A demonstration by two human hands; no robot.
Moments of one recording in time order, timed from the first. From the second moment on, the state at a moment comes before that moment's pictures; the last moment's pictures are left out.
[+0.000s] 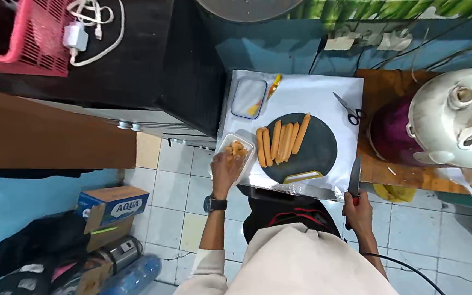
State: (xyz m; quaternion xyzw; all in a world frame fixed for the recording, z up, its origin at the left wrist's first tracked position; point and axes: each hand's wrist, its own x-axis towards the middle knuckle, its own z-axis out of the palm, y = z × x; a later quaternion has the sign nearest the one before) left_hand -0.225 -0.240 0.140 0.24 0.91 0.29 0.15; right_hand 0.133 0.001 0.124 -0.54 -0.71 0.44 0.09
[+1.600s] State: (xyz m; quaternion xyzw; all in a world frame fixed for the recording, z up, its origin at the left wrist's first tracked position) left_hand -0.136 -0.010 0.072 0.60 0.75 0.24 0.13; right_hand 0.074 0.022 0.138 -0.51 -0.75 0.41 -0.06
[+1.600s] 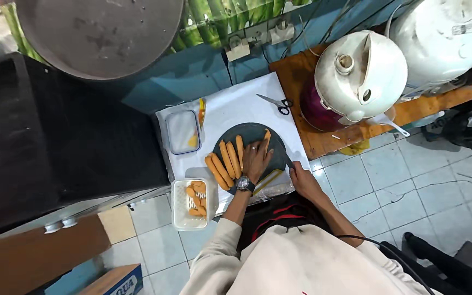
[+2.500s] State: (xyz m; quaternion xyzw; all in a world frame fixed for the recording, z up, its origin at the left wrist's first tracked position) left_hand -0.098 -0.023 0.065 0.57 0.79 0.20 0.11; right_hand 0.042 0.008 0.127 -0.54 -0.76 0.33 -0.12
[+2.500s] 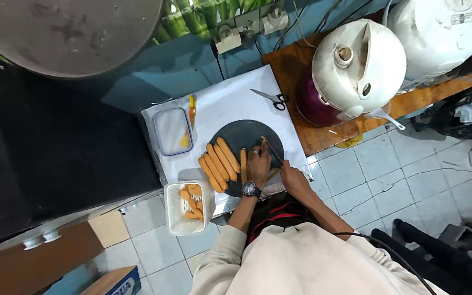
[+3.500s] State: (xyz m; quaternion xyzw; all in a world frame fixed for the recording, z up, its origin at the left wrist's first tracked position) left_hand -0.105 -0.031 0.069 0.51 0.78 0.31 0.17; right_hand 0.002 0.048 0.127 -0.51 -0.77 0.36 -0.12
